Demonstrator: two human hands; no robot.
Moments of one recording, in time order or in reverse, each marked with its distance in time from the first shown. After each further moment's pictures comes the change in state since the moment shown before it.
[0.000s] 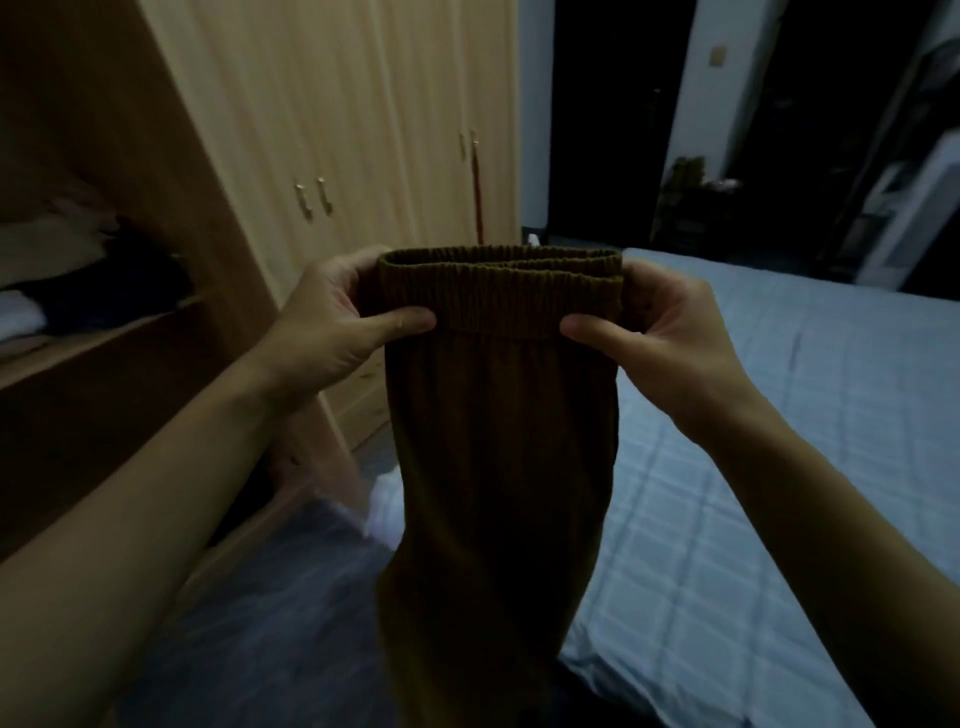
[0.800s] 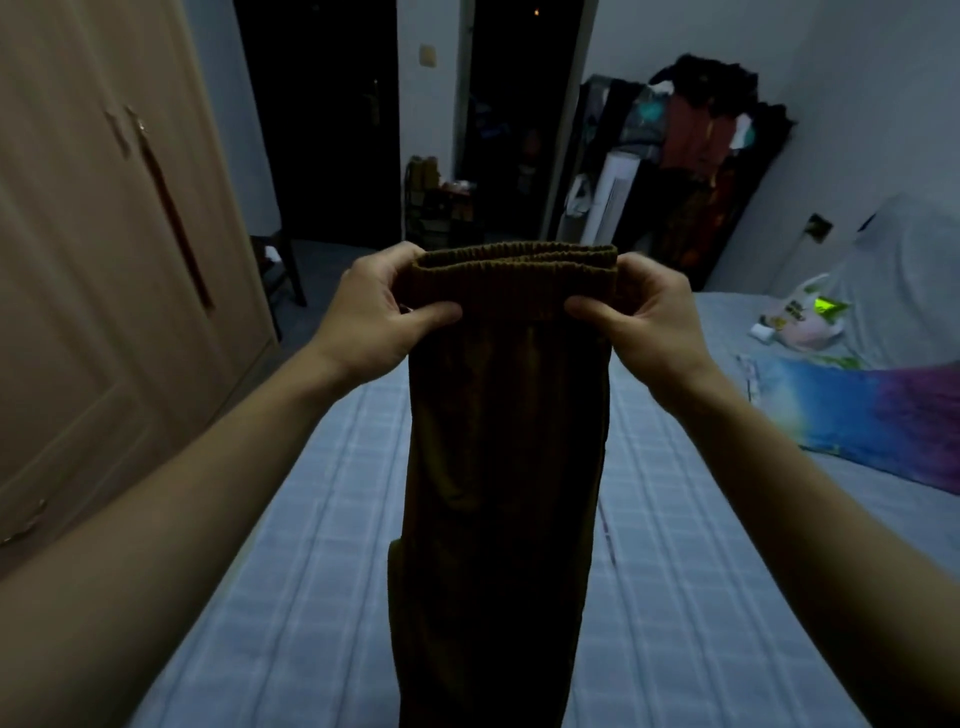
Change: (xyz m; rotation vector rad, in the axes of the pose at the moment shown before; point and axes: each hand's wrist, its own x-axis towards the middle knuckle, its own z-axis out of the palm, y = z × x) left_hand 0.379 -0.161 0.151 -0.079 -0.333 0.245; right_hand 0.210 0.134 -0.179 -0.524 0.519 0.127
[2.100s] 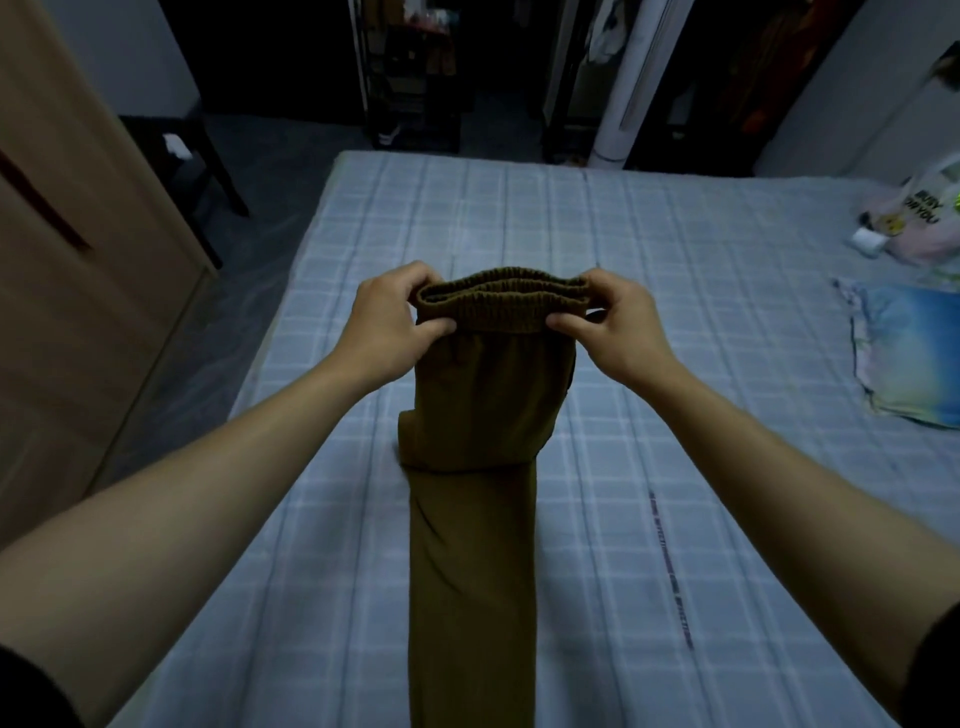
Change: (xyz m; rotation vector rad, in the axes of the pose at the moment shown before) left_hand 0.241 -0.378 0.124 0.265 -0.158 -0.207; right_hand 0.238 0.385 0.088 -0.289 -0.098 0.276
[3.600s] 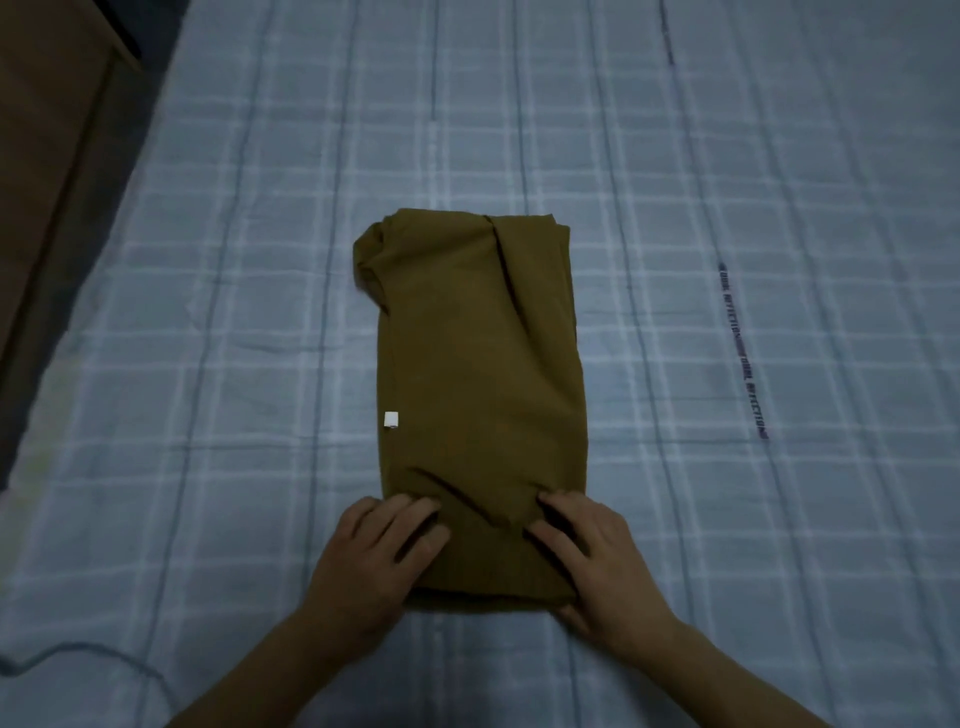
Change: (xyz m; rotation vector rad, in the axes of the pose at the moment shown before) left_hand -0.463 -0.181 0.210 0.432 -0.241 0.411; right_hand -0.466 0.229 0.192 -0.447 -0.438 -0.211
